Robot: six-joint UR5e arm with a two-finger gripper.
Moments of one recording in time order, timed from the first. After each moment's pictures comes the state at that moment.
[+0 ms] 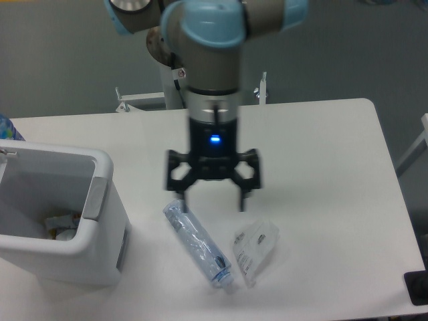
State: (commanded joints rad) arm 2.54 -1.83 -1.53 -0.88 1.34 0.48
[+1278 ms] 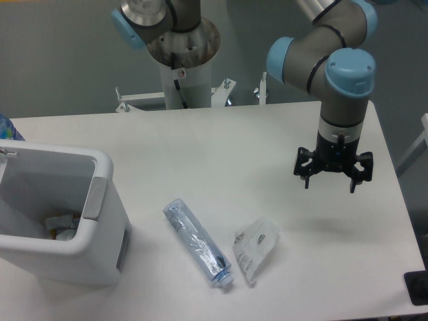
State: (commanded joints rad) arm 2.70 -1.94 -1.63 -0.90 1.53 1.05
